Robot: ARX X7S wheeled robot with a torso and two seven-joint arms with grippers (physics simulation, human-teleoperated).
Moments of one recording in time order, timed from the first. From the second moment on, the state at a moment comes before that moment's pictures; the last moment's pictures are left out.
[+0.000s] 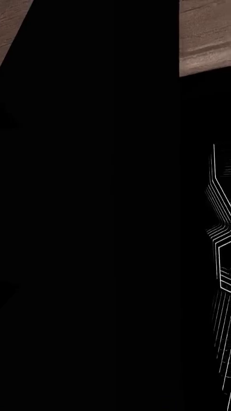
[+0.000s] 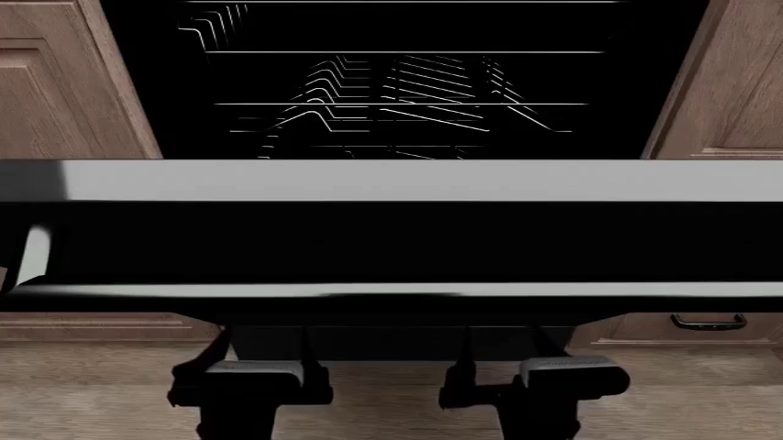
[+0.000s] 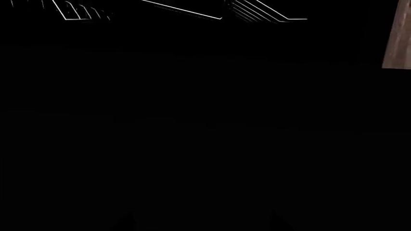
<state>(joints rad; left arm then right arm) -0.08 -0.31 0.41 -0.06 -0.27 0.10 -0.40 0.09 0.32 -0.44 0.00 0.31 -0.07 0.37</state>
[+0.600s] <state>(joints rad) -0.09 -0.33 0.41 0.03 -0.30 0.07 -0.41 0.09 0.33 -0.44 -0.10 0.33 -0.02 0.40</state>
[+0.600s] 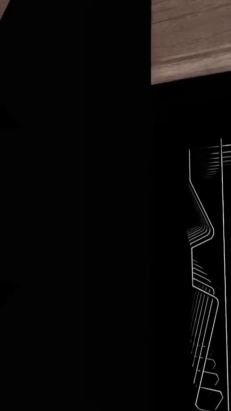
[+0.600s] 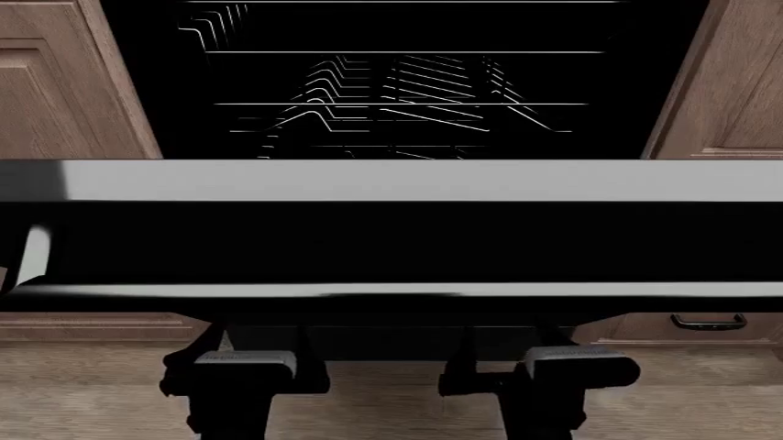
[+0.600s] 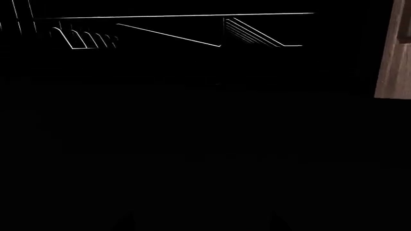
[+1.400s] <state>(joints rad) -0.15 -0.33 0.41 0.01 -0.30 0.03 -0.42 0.15 0.32 -0.44 -0.09 0.34 0.02 0.41</state>
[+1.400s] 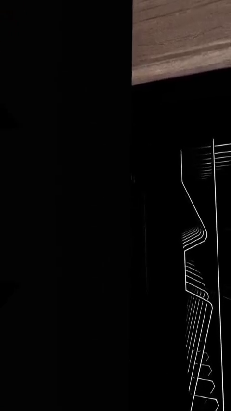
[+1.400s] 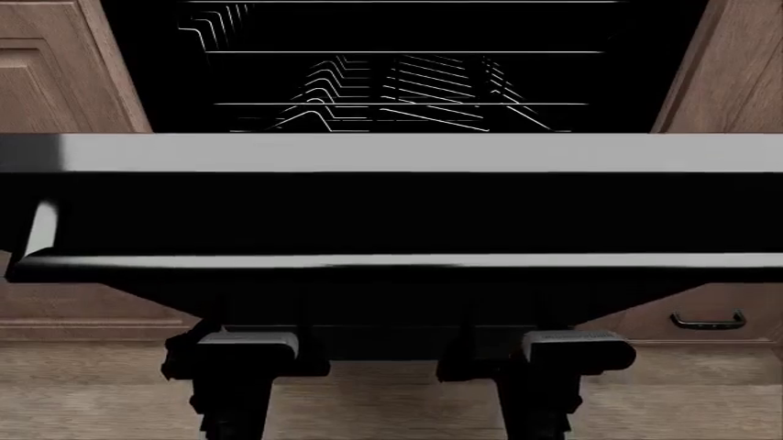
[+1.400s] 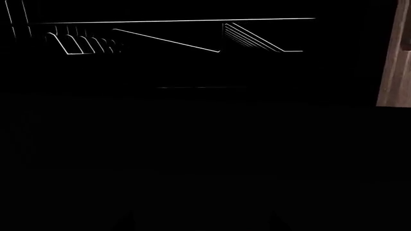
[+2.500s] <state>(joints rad) -0.24 -0.32 0.42 -0.05 -0.31 -0.01 -0.42 0.24 0.31 -0.45 -0.04 0.35 0.06 0.41</state>
